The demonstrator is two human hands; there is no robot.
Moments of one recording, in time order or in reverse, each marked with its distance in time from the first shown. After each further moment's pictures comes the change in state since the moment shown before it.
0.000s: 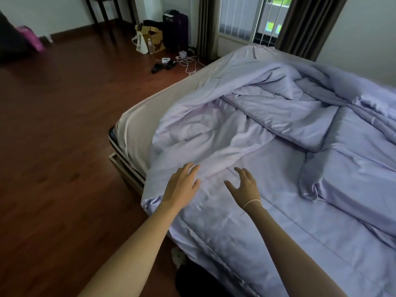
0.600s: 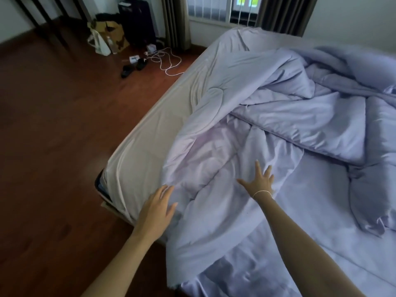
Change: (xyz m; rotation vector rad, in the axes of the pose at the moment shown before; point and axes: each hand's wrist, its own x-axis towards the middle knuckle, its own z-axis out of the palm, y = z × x) left_hand 0.177 -0.225 -0.035 -0.039 -0.125 0.033; right_hand 0.253 -0.050 0.079 -0.051 -0.049 0.562
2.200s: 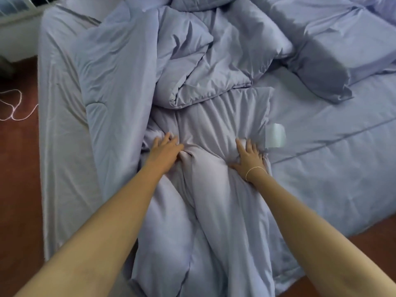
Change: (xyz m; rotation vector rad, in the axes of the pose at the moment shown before) left_hand 0.358 0.029 0.127 0.649 -0.474 0.964; right_hand 0.051 0.000 0.109 0.139 0.218 0.398
